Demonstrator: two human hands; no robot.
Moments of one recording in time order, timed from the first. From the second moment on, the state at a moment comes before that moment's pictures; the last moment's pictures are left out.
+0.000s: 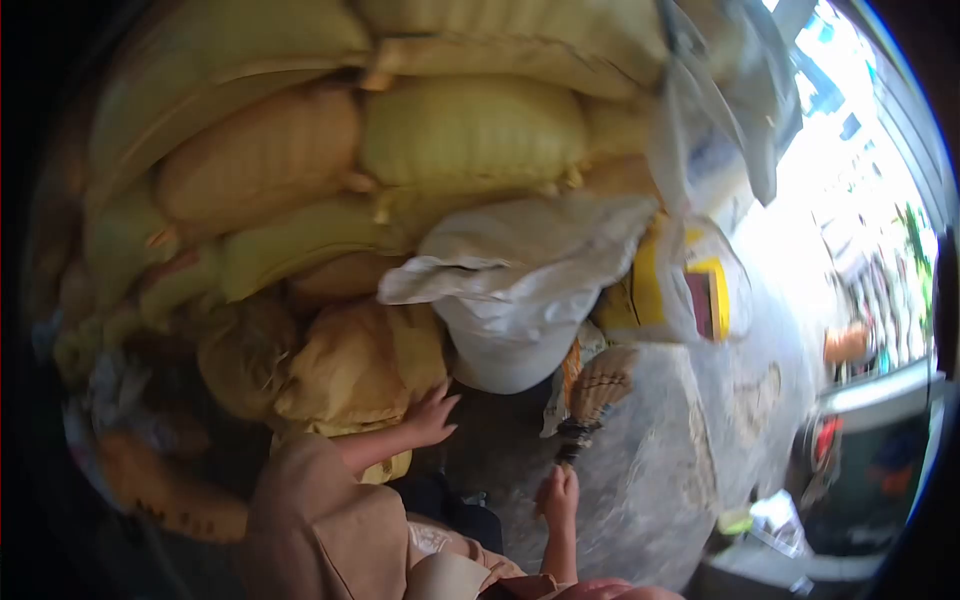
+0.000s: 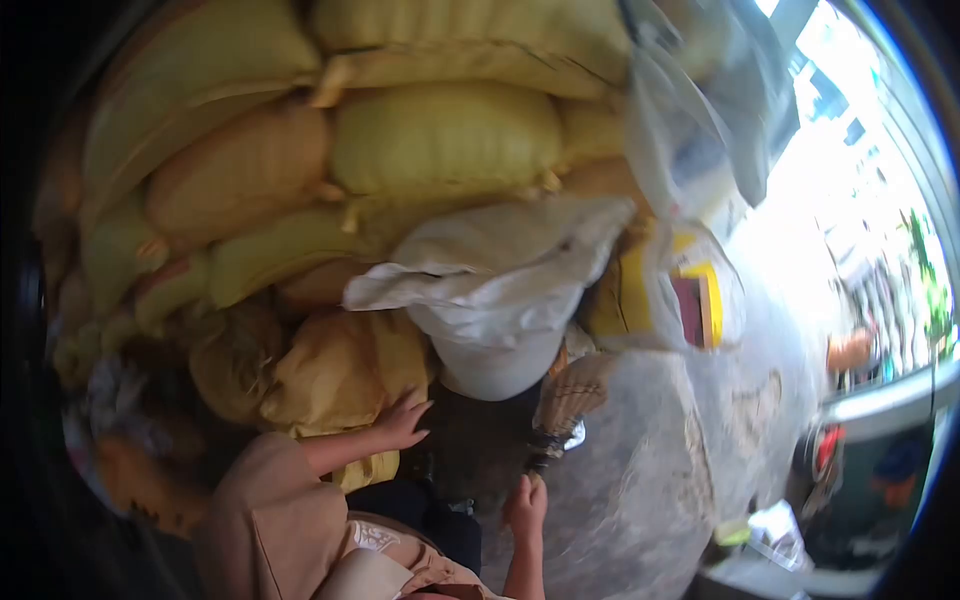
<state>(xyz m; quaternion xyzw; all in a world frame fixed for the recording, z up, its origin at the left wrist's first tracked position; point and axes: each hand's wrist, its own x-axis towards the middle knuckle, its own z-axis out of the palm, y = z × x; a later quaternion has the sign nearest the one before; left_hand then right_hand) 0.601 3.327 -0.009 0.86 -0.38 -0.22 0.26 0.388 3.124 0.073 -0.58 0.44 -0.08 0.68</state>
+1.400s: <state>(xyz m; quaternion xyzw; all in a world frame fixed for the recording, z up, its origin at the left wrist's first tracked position) 0.354 3.525 0.087 0.77 0.48 -0.19 0.37 0.778 3.348 0.282 -0.92 -0.25 -0.07 0.31</state>
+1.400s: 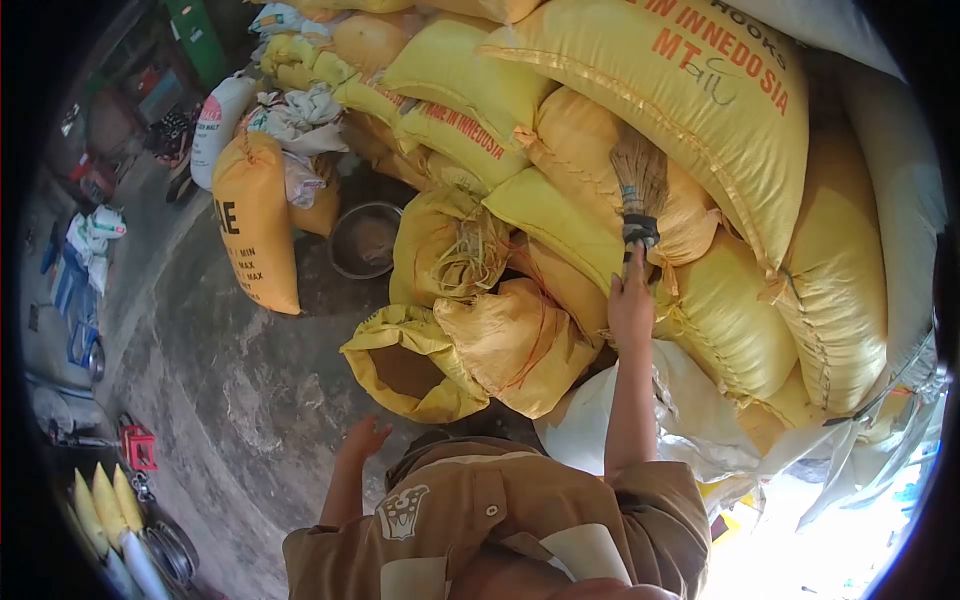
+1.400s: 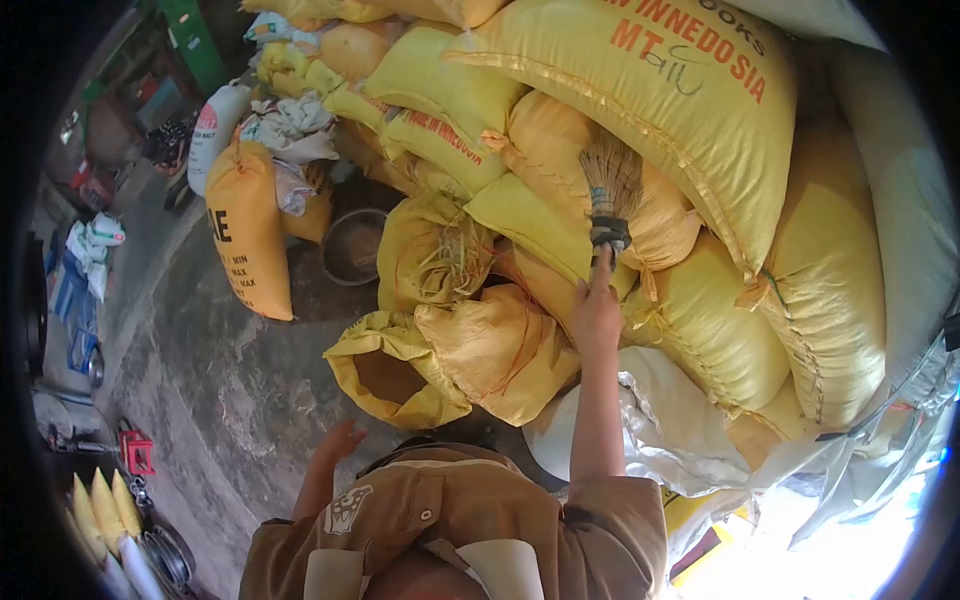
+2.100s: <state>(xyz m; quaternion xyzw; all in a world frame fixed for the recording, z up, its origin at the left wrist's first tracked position) 0.288 3.551 0.052 0.75 0.48 -0.24 0.39 0.786 3.477 0.308 -0.89 -0.35 0.04 0.29</state>
